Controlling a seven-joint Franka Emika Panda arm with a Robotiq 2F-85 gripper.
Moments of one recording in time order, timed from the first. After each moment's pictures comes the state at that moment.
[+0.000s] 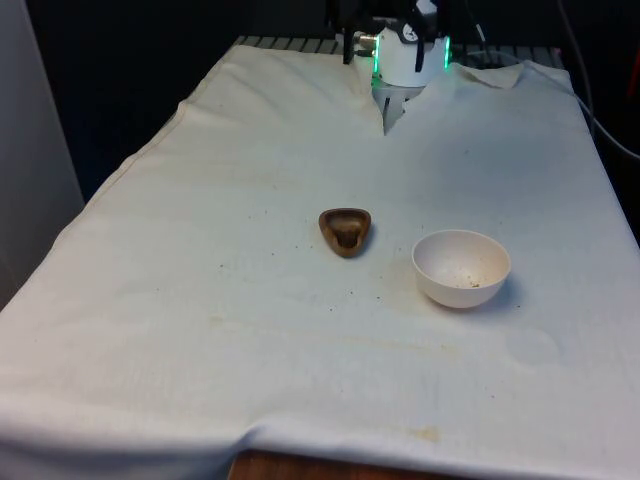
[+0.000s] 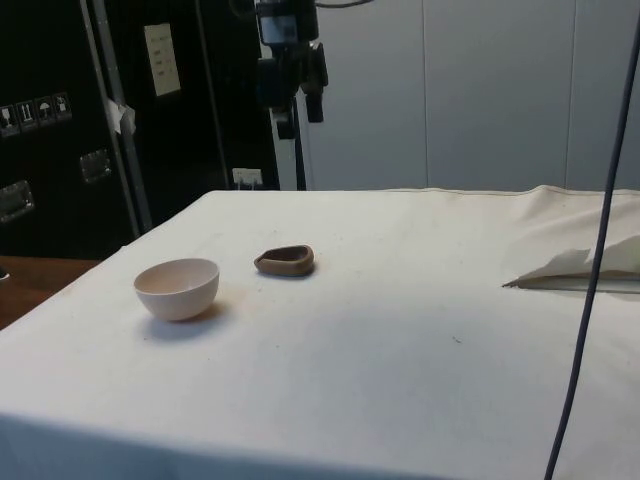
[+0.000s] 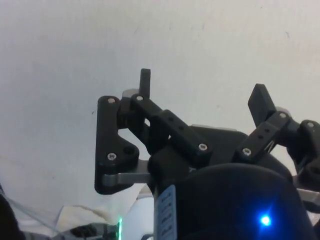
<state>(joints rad) 0.05 0.00 -0.09 -2.20 -0.05 2.21 0.09</state>
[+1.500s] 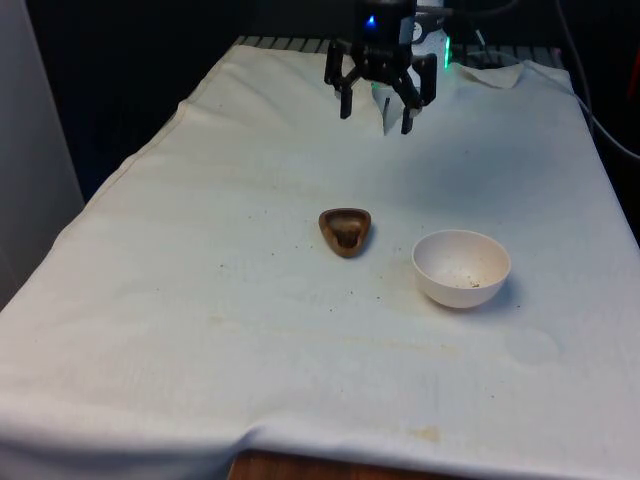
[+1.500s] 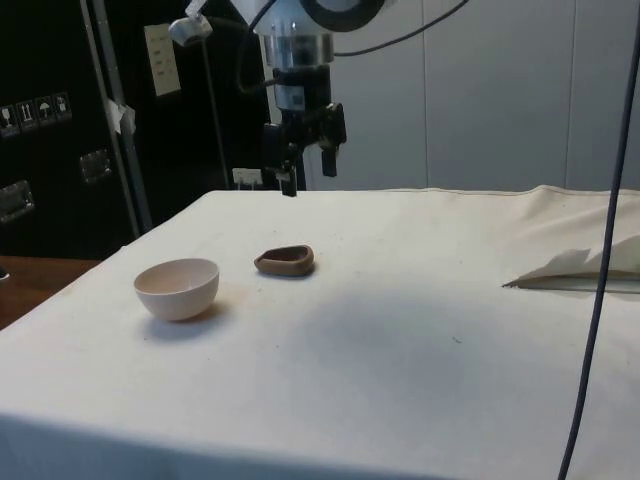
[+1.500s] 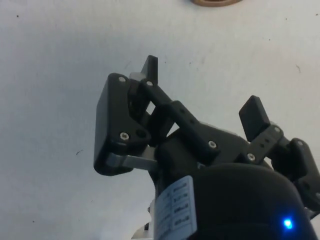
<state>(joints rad) 0.04 0.11 -0.09 -2.33 -0.07 2.50 0.35</state>
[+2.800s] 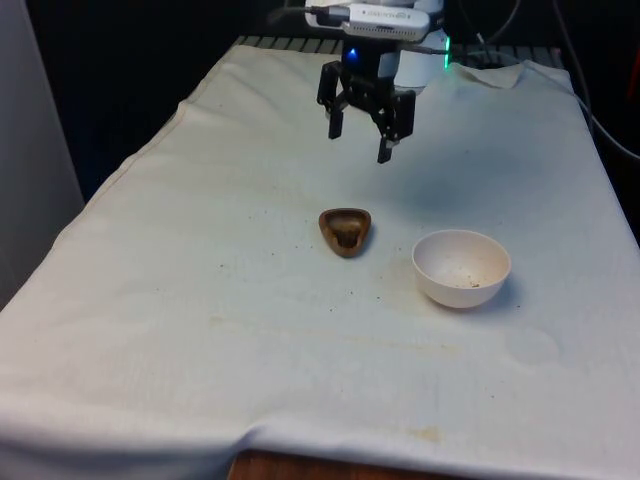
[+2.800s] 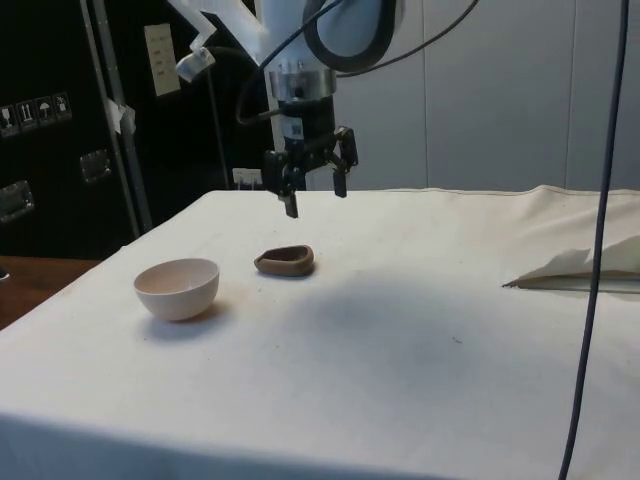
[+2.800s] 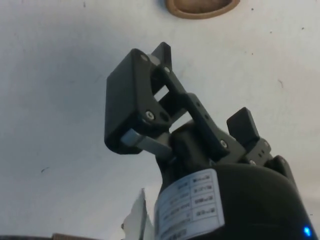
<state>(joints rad) 0.04 0.20 -0.11 -2.32 -0.17 2.57 0.64</state>
